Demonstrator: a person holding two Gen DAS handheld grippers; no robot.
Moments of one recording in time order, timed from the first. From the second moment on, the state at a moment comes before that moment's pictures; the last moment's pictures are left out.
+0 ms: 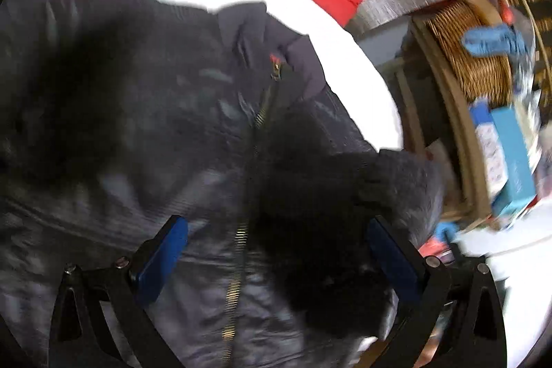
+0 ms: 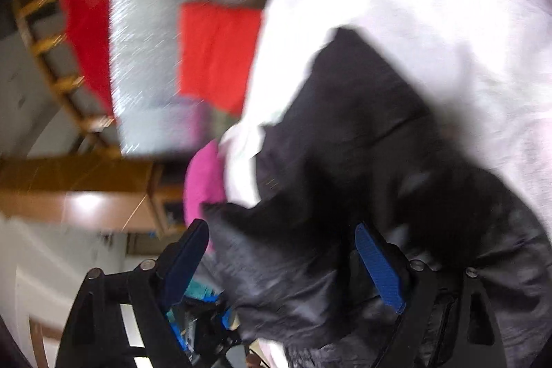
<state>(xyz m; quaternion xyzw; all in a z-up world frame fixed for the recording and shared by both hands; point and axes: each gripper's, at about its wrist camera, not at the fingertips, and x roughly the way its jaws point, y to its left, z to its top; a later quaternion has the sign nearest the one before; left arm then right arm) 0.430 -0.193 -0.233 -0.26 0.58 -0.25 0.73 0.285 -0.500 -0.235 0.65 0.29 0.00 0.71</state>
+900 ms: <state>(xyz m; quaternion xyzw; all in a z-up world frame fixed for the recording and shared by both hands) 0.418 -0.220 -0.155 -0.29 0.47 -0.29 0.78 0.266 -0.546 -0.255 0.68 0.30 -0.02 0.66</state>
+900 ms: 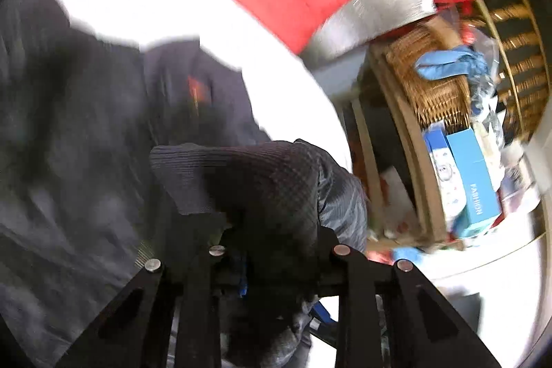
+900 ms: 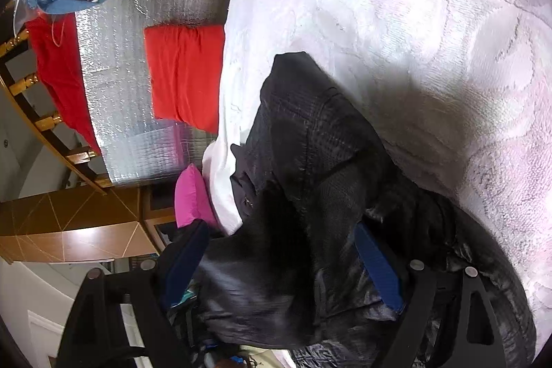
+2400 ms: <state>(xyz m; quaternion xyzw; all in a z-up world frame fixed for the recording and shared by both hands) 0.424 -0.051 -0.231 -0.39 0.53 -0.13 0.74 0.276 -0.518 -0.236 0.55 0.37 -0.07 0.74</state>
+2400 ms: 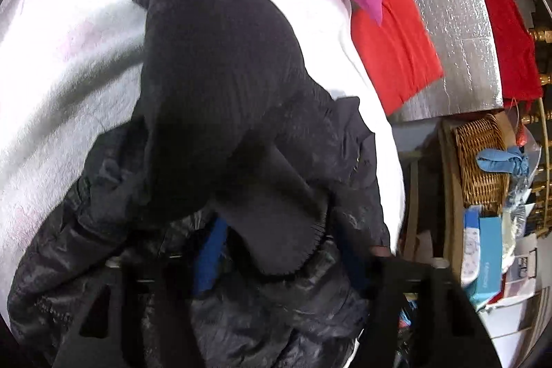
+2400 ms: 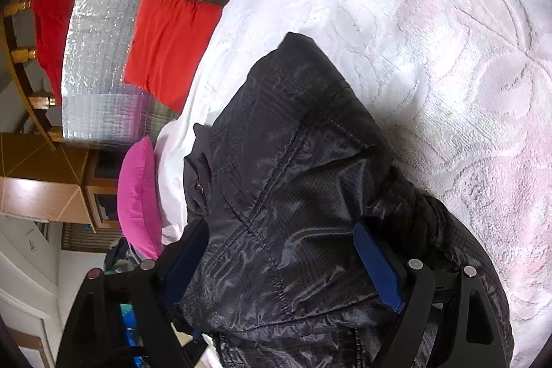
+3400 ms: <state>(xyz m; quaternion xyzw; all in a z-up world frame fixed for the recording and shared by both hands) 0.416 0.054 -0.149 -0.28 0.48 -0.08 0.83 0.285 -0.436 -0.157 0.36 0.30 -0.03 0.88</state>
